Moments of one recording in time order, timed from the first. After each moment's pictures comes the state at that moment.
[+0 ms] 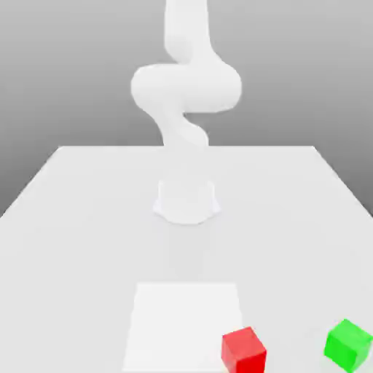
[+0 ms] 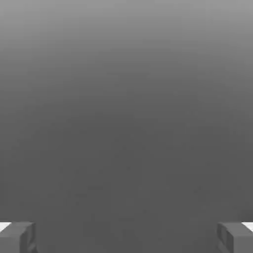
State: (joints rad) arm 0.01 -0.71 0.00 -2.31 0.00 2.33 0.78
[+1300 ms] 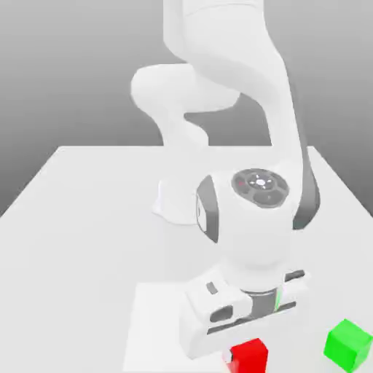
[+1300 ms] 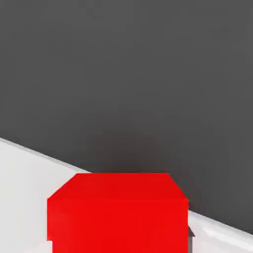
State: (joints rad) arm 0.13 0.39 0.04 -2.39 -0.04 2.78 0.63
